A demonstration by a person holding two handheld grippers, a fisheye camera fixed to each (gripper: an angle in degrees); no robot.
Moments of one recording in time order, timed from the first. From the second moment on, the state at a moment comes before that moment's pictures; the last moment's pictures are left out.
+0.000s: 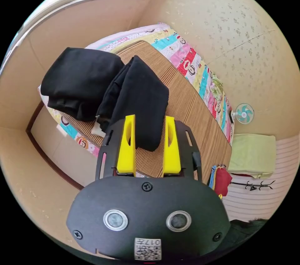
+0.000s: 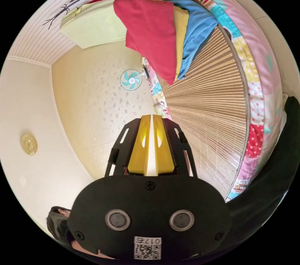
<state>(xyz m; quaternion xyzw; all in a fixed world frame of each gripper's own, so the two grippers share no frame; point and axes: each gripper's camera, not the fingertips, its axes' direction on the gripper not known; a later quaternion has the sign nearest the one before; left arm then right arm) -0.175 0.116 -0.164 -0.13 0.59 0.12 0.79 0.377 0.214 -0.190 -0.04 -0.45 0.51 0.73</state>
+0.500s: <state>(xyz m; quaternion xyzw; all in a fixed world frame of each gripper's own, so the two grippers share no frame) -0.149 0.104 -0.127 -0.24 0.73 0.13 0.63 0.257 0.240 -0.175 -0.16 -0.52 0.38 0.75</state>
